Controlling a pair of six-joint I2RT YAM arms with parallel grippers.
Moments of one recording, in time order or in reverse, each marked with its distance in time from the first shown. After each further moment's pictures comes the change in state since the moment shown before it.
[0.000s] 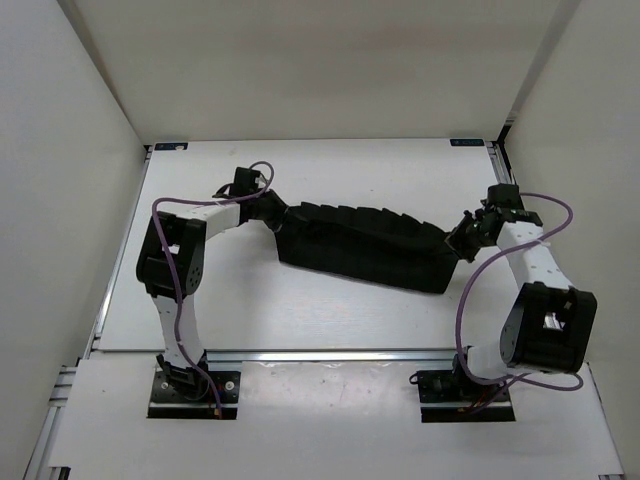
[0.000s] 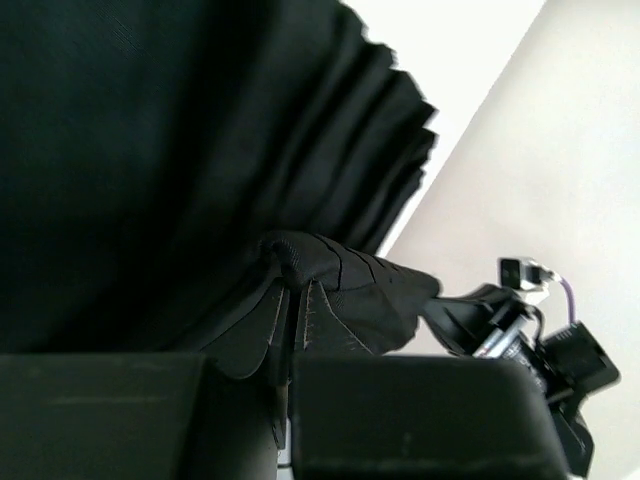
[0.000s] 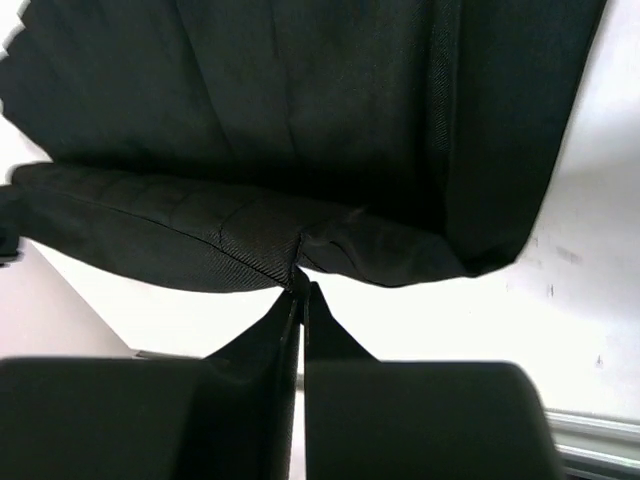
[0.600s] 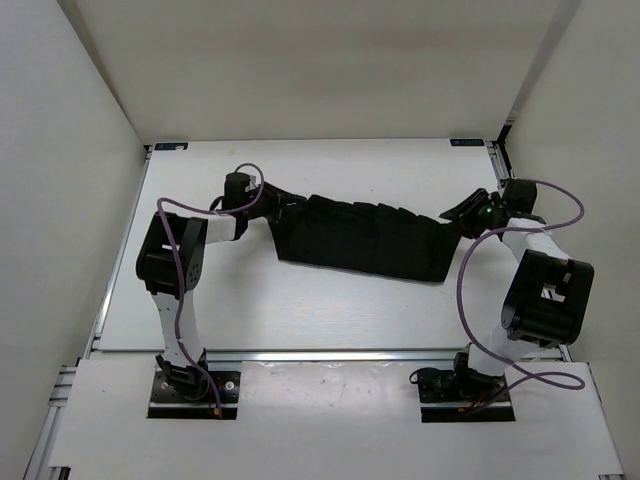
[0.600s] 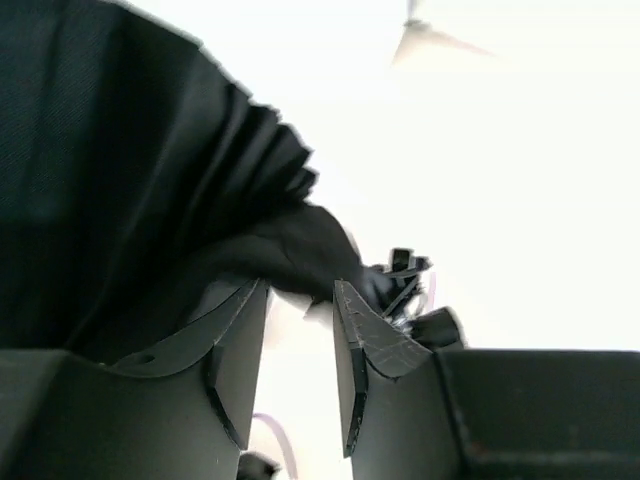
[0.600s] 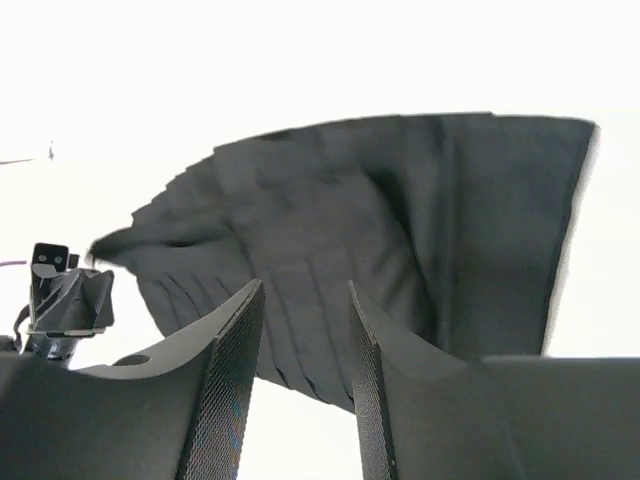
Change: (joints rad) left arm 0.031 0.040 -0.157 0.531 -0.005 -0.353; right arm -0.109 0.199 -0.012 0.518 -0.127 0.070
